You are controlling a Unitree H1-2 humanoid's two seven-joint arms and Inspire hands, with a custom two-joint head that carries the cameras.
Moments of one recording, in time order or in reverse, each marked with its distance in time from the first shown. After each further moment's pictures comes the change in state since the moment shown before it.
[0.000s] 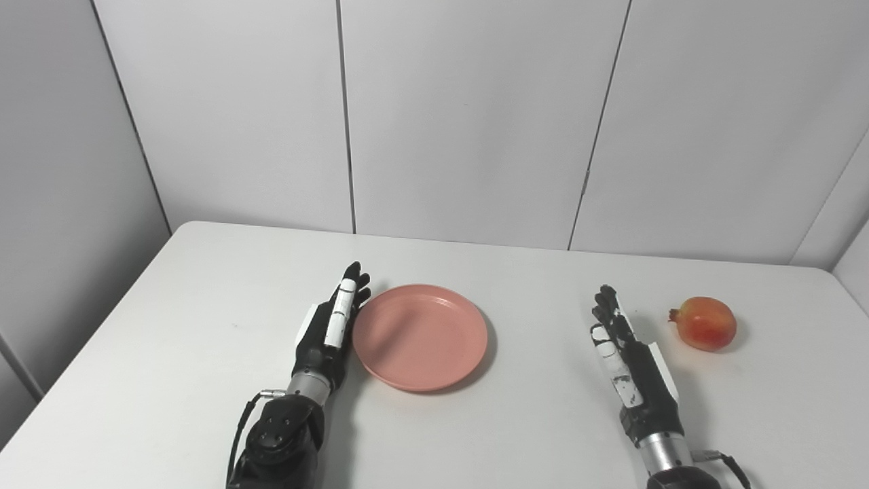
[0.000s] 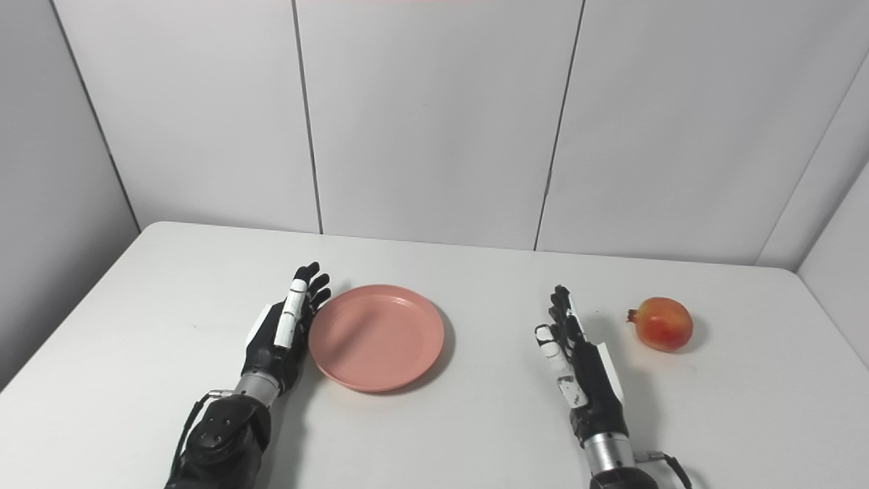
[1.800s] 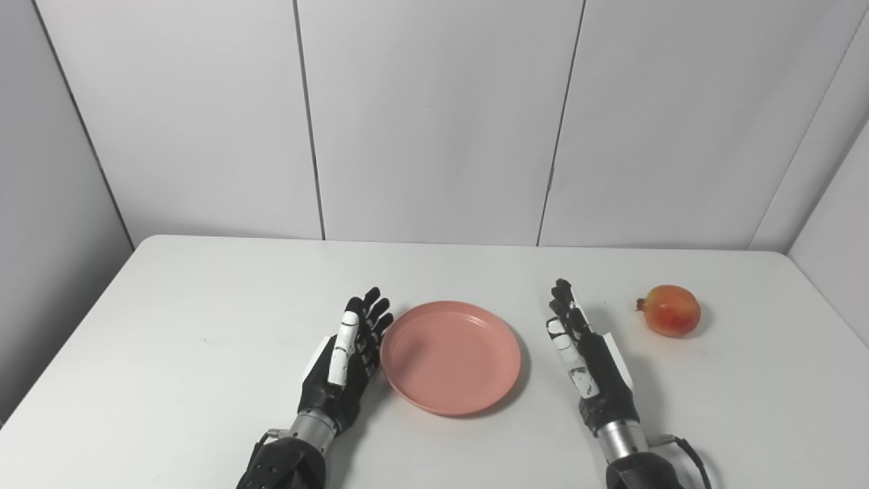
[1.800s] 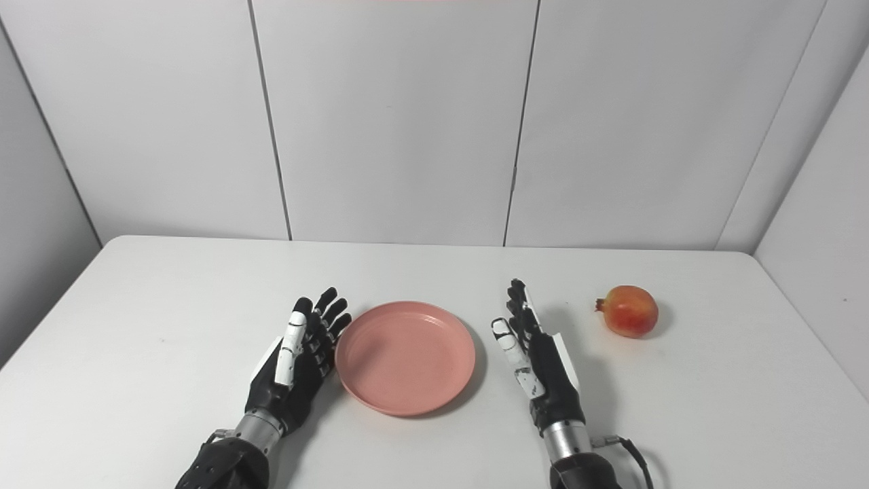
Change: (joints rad) left arm 0.090 -0.044 -0.050 -0.066 -0.133 -0.008 -0.177; right arm 0.001 0.032 0.023 -0.006 -0.024 0.001 -0.027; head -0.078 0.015
